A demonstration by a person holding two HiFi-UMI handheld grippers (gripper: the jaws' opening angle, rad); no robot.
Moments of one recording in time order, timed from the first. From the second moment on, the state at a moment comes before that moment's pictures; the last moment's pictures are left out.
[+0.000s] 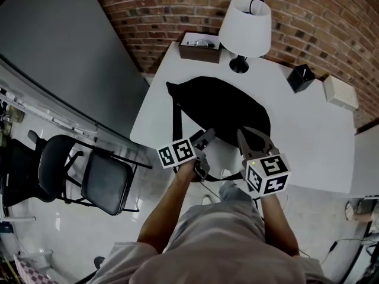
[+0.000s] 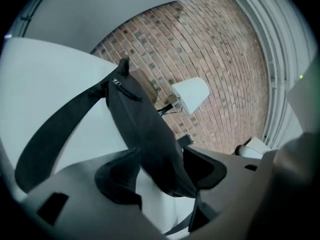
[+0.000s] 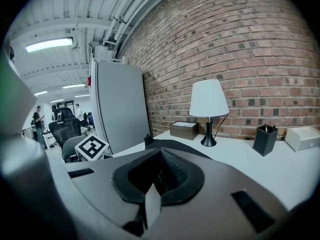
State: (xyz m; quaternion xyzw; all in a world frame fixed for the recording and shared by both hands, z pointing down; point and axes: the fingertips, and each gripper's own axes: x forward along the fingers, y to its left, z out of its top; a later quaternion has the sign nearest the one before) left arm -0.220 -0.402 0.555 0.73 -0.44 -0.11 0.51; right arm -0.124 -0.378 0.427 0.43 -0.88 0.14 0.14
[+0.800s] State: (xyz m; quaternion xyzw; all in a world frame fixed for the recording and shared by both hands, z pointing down) left arm -0.189 -0.334 0.432 0.84 -0.48 0.02 0.26; right arm -0.142 -0.322 0.402 0.44 -0.88 0.11 0.11
